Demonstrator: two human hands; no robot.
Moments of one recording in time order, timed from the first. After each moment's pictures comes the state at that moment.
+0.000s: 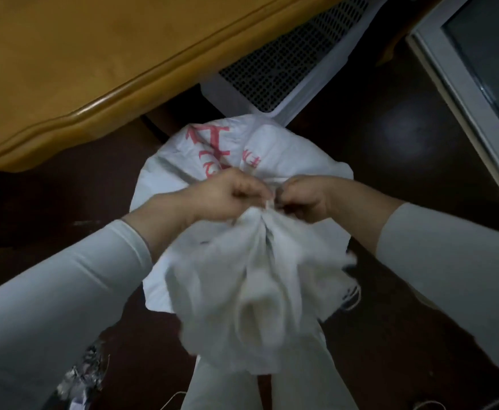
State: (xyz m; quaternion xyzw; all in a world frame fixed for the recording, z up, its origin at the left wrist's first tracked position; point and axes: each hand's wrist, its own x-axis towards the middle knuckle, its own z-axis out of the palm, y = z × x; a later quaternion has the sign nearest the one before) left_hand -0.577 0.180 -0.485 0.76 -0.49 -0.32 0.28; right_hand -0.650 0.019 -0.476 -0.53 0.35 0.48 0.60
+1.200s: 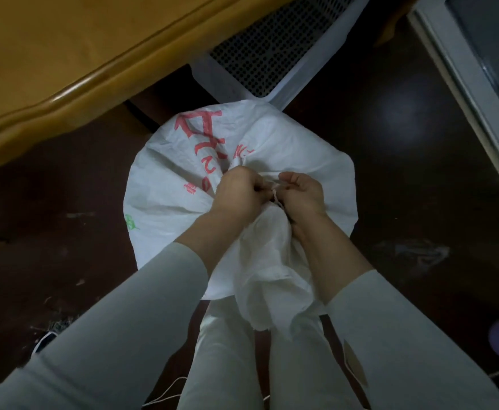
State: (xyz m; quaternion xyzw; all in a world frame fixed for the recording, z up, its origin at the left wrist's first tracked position) left_hand -0.620 0.143 -0.511 0.87 -0.16 -0.35 0.30; right_hand -0.681 0.055 -0.513 -0.47 0.57 0.05 0.67
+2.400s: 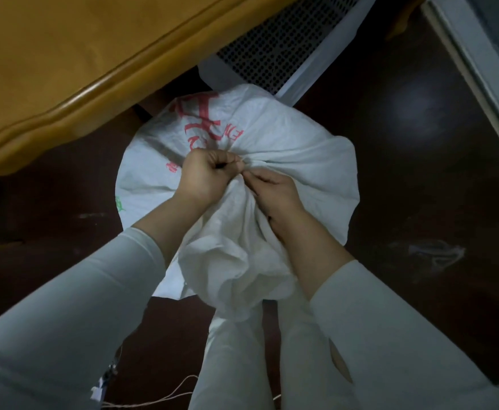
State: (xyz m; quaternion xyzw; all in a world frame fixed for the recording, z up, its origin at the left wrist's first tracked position) left_hand -0.574 0.177 -0.515 0.85 -0.07 -0.29 0.43; right_hand -0.648 0.094 -0.529 -0.46 0.50 0.06 0.73
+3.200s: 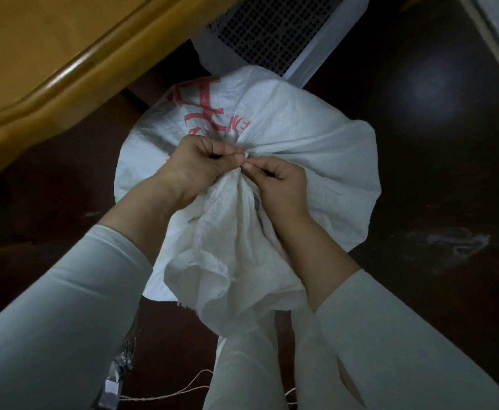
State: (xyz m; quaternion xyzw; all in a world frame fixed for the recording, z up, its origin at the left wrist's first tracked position) left_hand -0.558 0.185 -0.504 0.78 -0.01 -0.44 0.45; right_hand -0.651 0.103 -0.553 -0.56 0.43 -0.05 0.71
